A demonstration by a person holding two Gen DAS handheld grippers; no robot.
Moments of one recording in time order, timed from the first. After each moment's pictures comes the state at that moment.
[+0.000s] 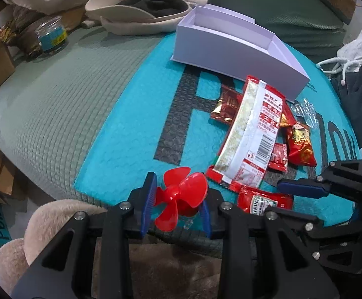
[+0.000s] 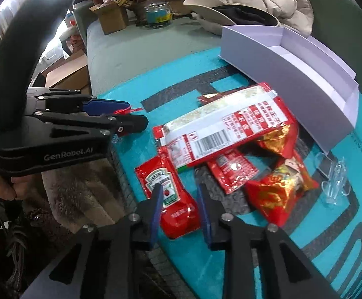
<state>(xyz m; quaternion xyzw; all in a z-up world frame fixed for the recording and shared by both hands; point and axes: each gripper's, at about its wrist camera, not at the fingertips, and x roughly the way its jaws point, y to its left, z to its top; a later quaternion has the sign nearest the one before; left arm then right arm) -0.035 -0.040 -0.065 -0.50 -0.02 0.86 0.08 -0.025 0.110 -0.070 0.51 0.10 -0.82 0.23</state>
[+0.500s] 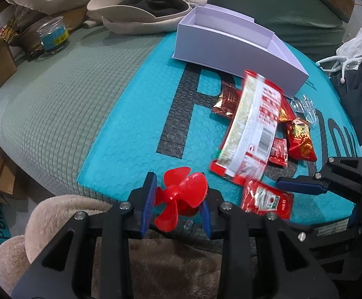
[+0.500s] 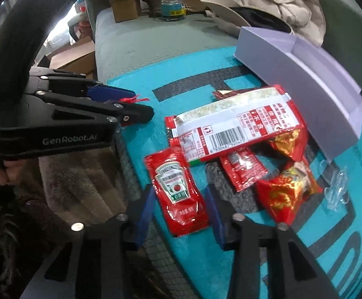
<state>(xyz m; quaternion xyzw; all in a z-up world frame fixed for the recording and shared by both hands) -0.028 -0.041 -0.064 -0.50 -0.01 0.86 0.08 -0.011 0.097 -0.076 0.50 0.15 -0.82 0.24</state>
